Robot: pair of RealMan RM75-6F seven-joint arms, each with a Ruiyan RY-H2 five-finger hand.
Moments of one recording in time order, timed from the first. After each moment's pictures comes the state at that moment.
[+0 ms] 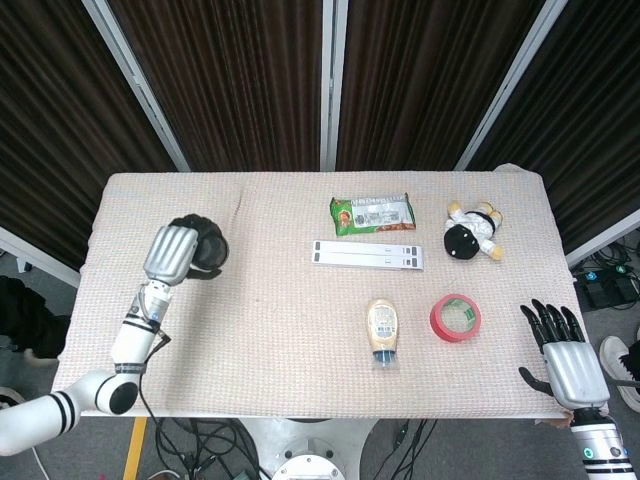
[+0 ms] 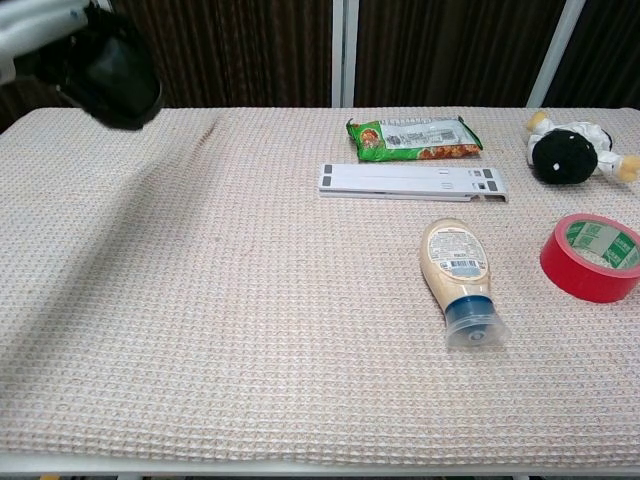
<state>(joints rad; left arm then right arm) -0.64 -1.48 -0.34 -1.43 1.23 1.07 0.20 0.09 -1.17 0.00 -1.56 -1.54 1.41 -0.12</state>
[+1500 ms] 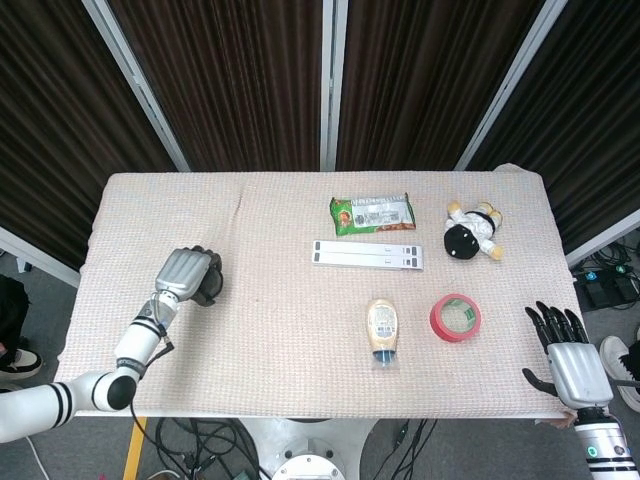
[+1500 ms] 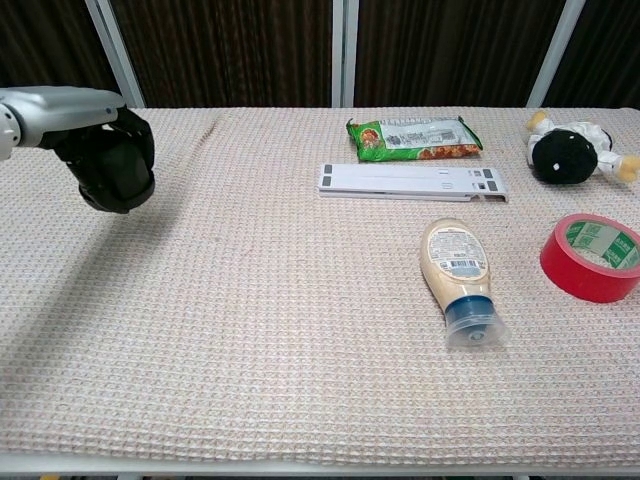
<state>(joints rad) -0.76 -1.41 -0.17 -1.51 0.91 0.86 0.41 0.09 -1.19 0.00 -1.49 -1.52 1.39 -0.06</state>
